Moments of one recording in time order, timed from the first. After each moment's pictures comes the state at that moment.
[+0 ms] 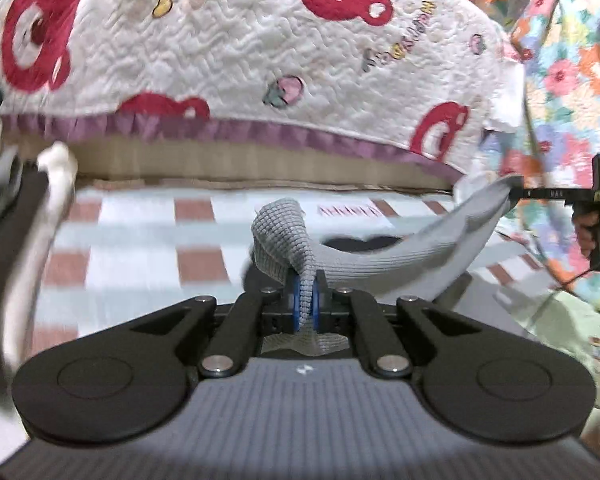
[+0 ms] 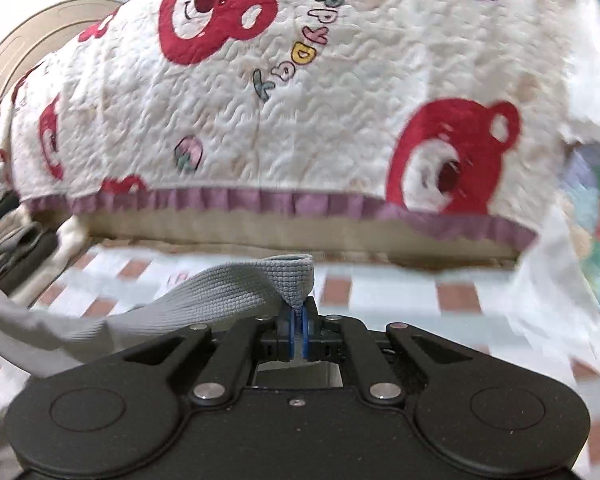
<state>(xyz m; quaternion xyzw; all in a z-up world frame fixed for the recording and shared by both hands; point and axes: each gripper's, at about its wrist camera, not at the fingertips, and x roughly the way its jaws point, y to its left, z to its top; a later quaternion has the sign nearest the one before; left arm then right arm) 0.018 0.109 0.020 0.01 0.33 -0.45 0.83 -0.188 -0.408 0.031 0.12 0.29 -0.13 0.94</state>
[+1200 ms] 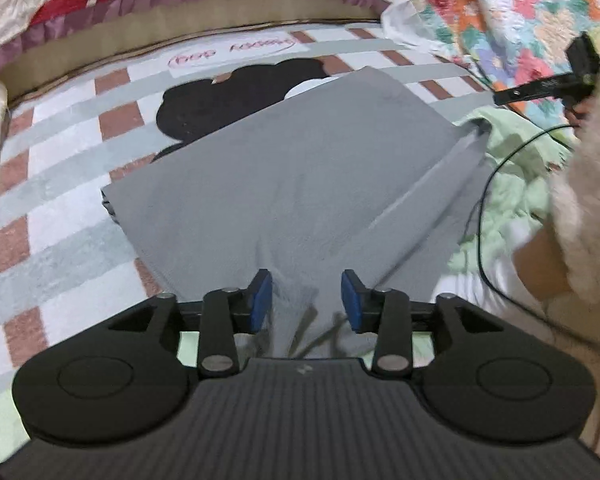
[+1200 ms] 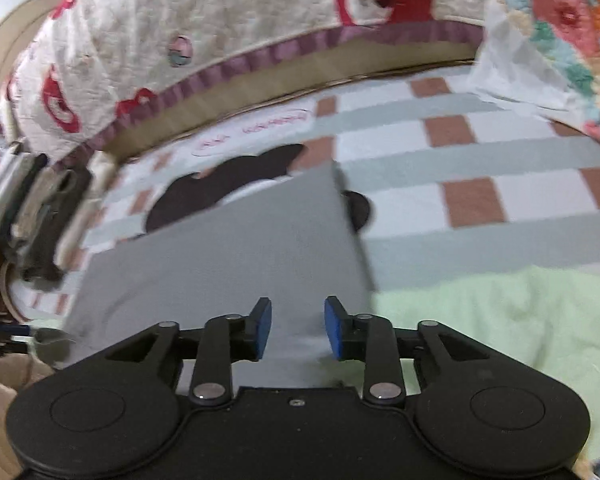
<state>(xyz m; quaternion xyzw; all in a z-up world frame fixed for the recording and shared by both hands) -0.082 0.080 -0.007 0.17 0.46 -0.49 0.72 -0.301 -0.385 -0.026 0.26 0.40 -0.08 0.87</state>
